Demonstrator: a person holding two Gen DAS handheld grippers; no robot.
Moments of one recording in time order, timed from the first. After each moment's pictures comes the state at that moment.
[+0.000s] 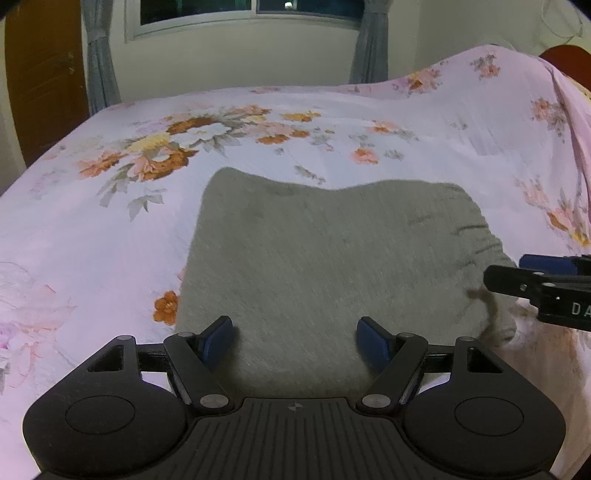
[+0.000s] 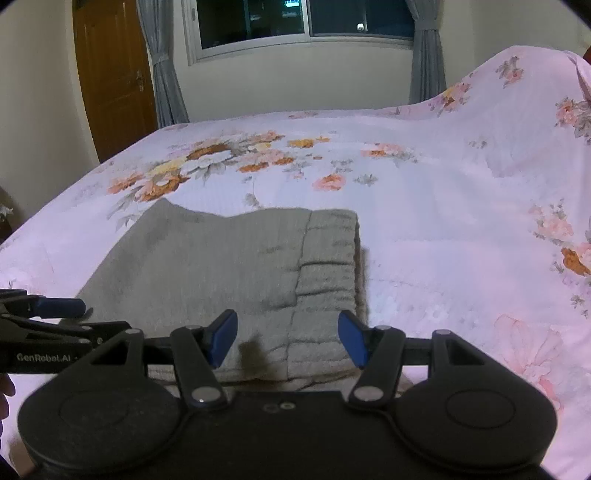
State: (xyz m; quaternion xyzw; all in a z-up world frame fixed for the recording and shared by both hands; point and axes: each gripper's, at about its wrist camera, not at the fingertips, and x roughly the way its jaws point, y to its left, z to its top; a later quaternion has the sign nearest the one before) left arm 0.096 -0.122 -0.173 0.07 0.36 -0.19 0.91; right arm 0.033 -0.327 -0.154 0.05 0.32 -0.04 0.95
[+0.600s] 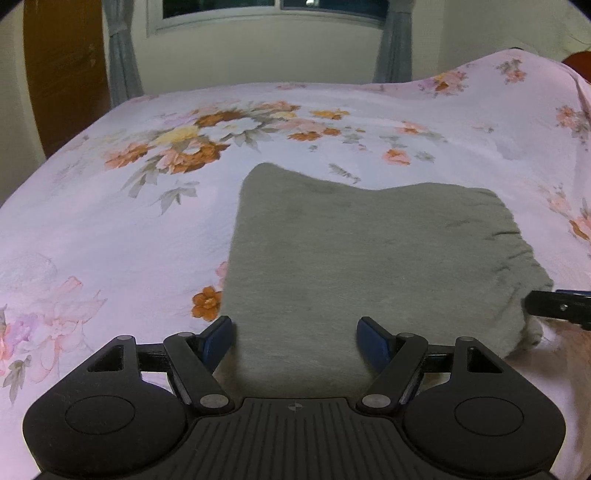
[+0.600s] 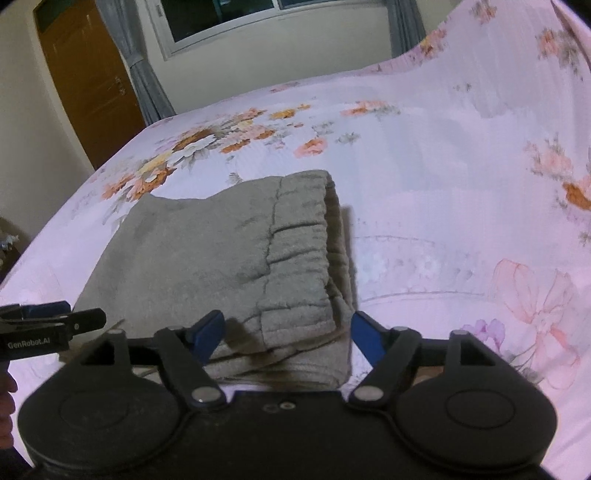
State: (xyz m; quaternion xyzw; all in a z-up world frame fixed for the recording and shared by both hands) left arm 0.111 -0.098 -0.176 0.06 0.37 -0.16 0.91; right arm 0.033 -0.362 -0.170 0.14 0.36 -0.03 0.92
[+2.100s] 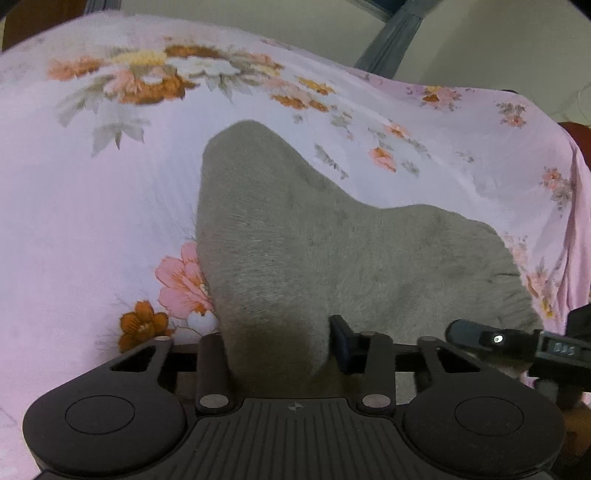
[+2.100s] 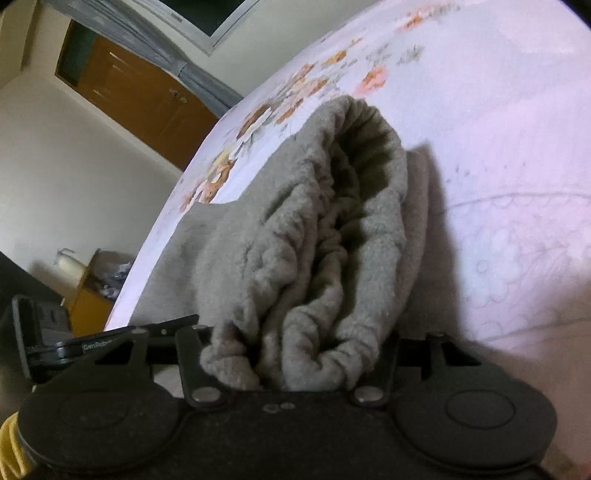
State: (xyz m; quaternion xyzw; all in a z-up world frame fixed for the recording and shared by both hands) left arm 0.201 -0.093 -0.219 -0.09 0.44 -0.26 0.86; right arm 0.121 -0.398 -0.211 0.33 0.37 0.14 0.86
